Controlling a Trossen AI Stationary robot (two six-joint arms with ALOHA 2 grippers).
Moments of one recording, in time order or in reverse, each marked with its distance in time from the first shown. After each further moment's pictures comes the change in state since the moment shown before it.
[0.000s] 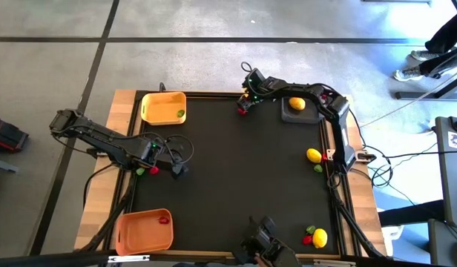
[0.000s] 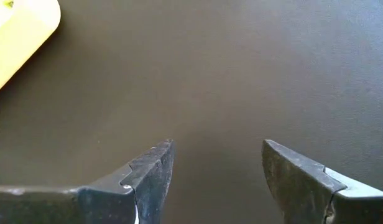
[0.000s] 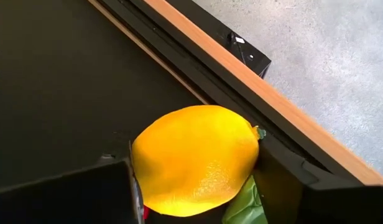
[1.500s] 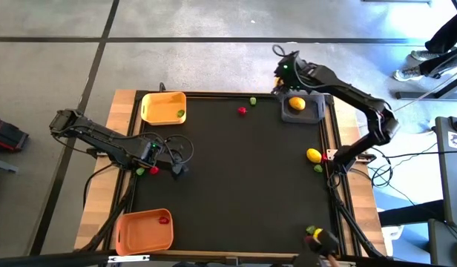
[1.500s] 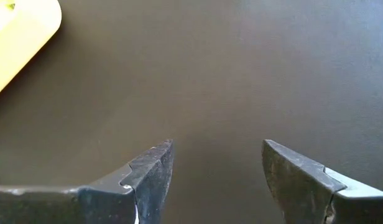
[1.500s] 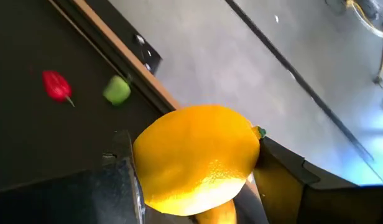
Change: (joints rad) left arm -0.003 0.000 0.000 0.000 -0.004 -0.002; right arm -0.032 -0.601 -0.045 -0.539 0.361 -0.242
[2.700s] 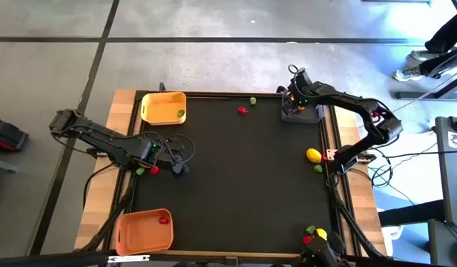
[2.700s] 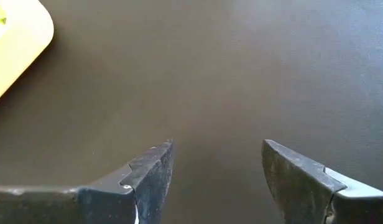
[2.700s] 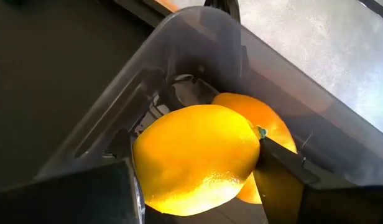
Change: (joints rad) left arm 0.009 0.000 0.000 0.036 -0.004 0.048; right arm -0.223 -0.005 -0.515 0.368 -0.168 0.104
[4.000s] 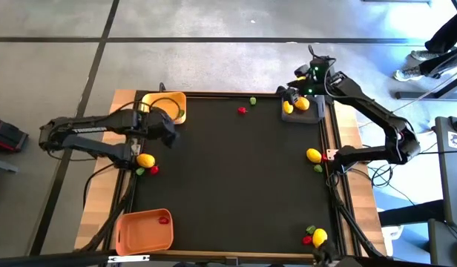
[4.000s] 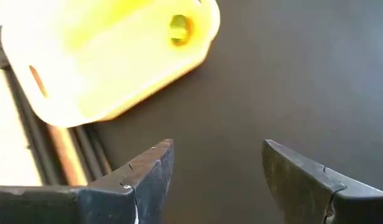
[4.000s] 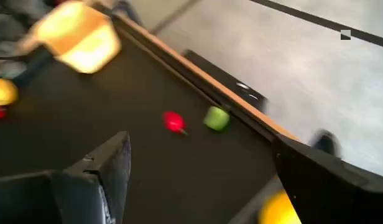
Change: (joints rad) left arm 0.446 -0.163 0.173 -0.356 0.002 0.089; right arm 0.029 -0.286 0.152 -0.020 -0.518 0.059
